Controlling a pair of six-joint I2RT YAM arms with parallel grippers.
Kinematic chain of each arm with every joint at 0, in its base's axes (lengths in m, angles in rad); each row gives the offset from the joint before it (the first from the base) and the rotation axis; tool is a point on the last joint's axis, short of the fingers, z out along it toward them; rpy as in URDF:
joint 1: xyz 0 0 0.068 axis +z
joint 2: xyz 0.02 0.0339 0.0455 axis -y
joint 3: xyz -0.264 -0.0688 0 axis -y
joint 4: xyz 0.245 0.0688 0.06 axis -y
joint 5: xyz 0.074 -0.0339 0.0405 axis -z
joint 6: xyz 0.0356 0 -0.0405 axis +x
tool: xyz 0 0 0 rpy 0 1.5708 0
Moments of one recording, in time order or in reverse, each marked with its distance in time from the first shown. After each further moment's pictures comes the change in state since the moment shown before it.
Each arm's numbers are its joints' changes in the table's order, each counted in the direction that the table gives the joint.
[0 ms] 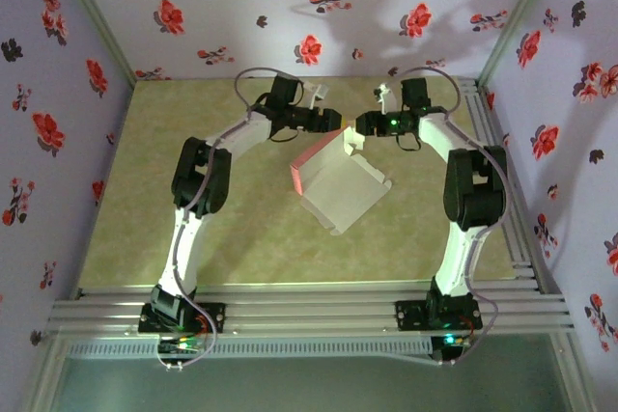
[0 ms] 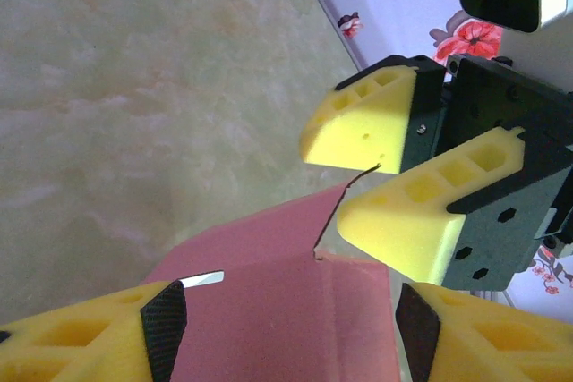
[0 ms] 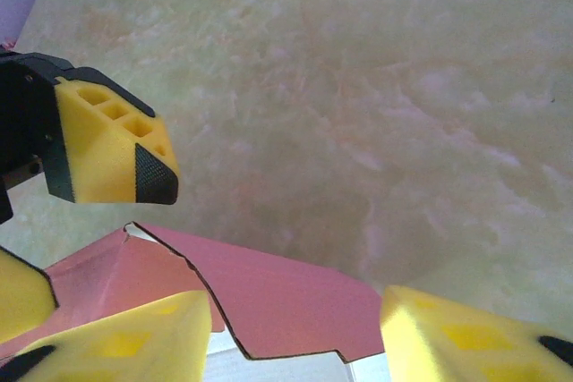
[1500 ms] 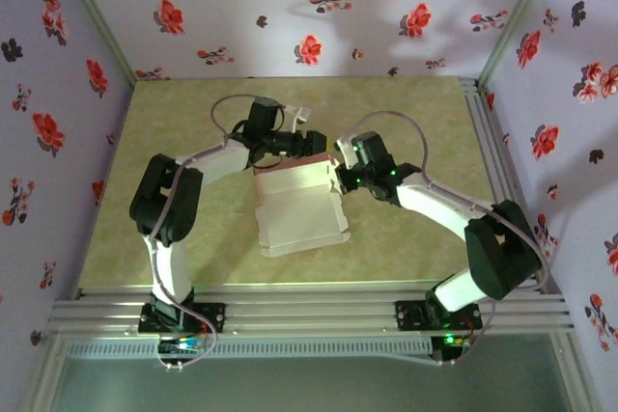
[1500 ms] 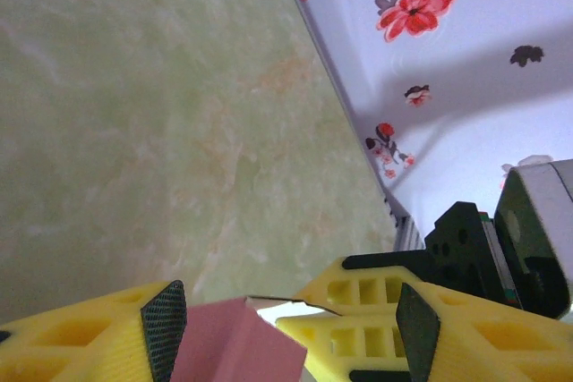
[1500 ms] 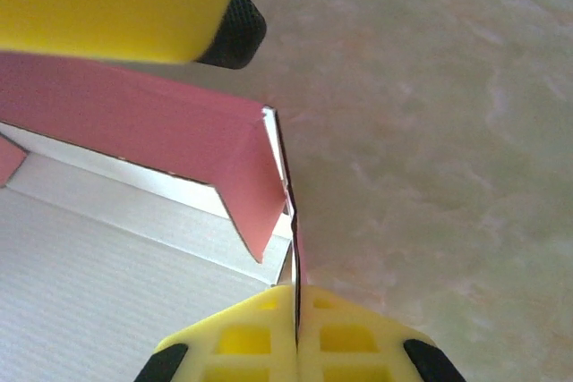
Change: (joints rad) left arm -0.006 0.431 -0.624 0.249 0.021 -0.160; right arm 0.462 0.488 -0.570 0.203 0.595 0.026
